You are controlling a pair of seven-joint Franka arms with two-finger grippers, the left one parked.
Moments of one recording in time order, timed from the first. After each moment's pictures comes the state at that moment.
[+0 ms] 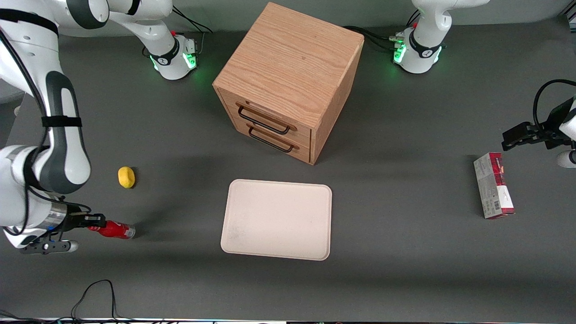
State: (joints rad) arm -0.03 0.60 -0.10 -1.38 0.04 1.96 -0.16
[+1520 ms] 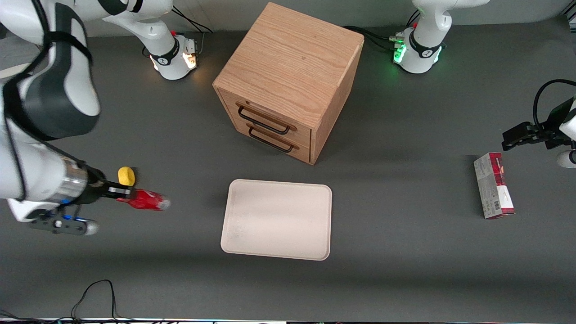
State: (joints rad) arm 0.14 0.60 0.08 -0.96 0.04 1.49 0.41
